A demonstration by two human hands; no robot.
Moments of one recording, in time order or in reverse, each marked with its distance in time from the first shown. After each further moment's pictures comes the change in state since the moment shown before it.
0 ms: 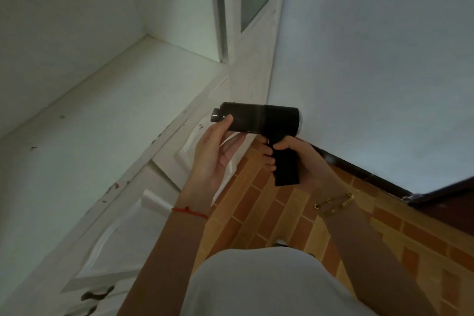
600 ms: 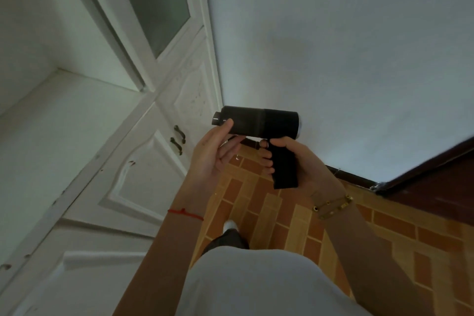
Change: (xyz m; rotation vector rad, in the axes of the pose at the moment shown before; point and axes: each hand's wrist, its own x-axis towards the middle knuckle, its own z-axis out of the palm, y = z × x) left_hand 0.081 -0.081 0.152 0.217 -0.186 -0.148; right_hand -0.073 -0.114 -0.123 0.060 0.168 -0.091
